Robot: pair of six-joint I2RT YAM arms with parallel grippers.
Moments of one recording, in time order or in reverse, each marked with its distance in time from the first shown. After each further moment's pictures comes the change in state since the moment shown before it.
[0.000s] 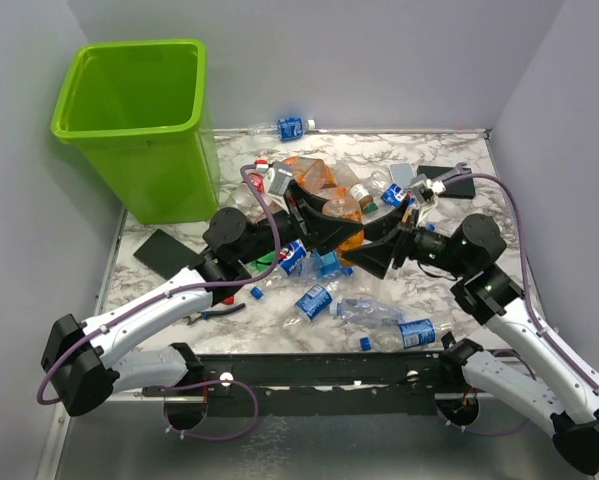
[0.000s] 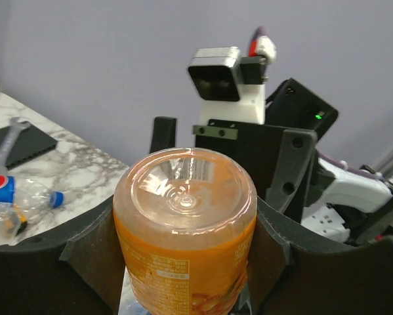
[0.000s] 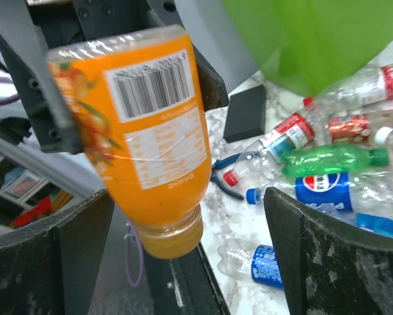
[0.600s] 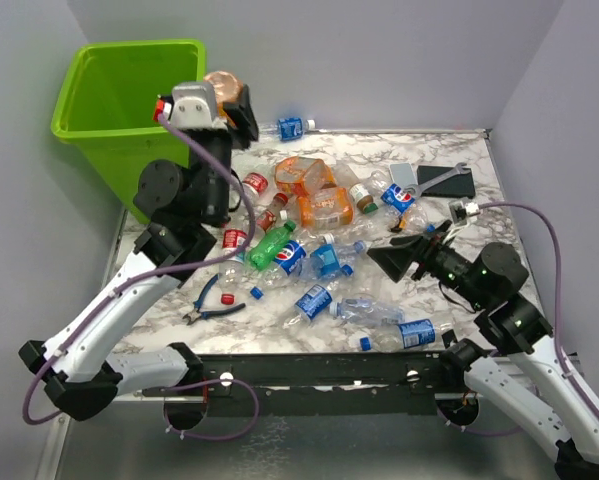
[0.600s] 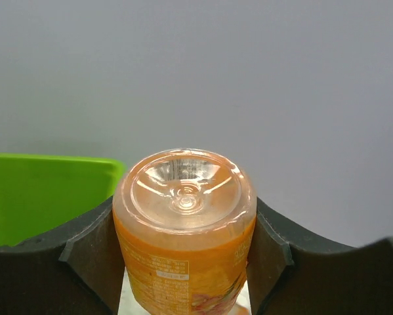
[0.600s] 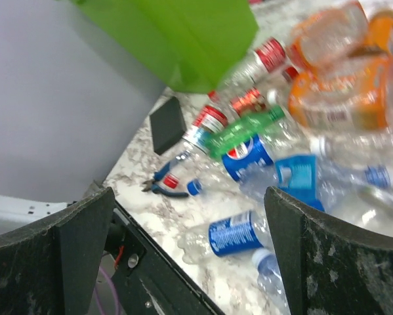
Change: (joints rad) left arm 0.049 -0.032 0.521 -0.355 -0.961 0.819; right arm 0.000 -0.251 0.005 -0.365 0.401 -0.009
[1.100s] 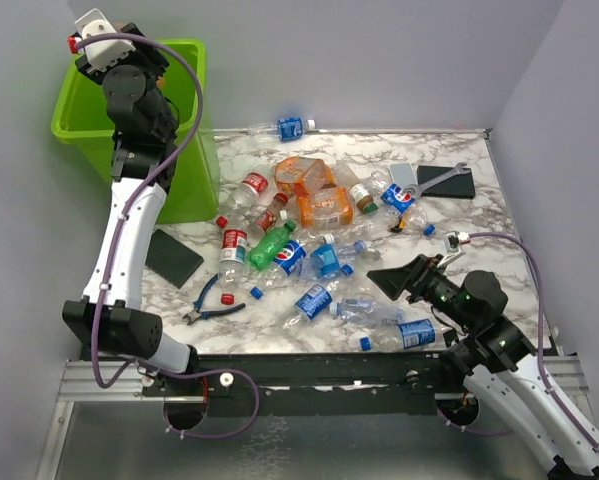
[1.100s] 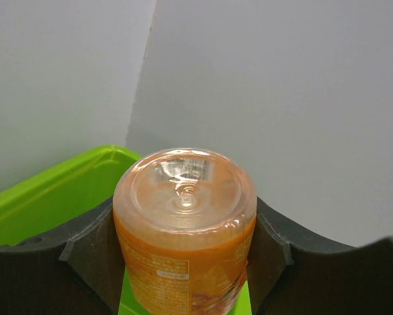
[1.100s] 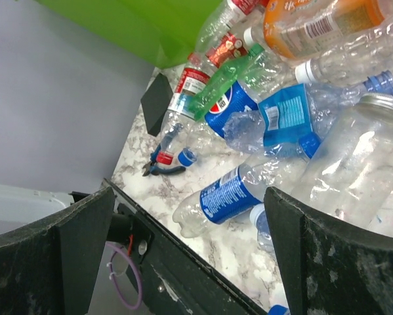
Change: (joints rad) left arm 0.664 0.332 0.312 -0.094 -0.029 -0.286; right arm 0.000 -0.224 -0.338 0.004 0.073 0.234
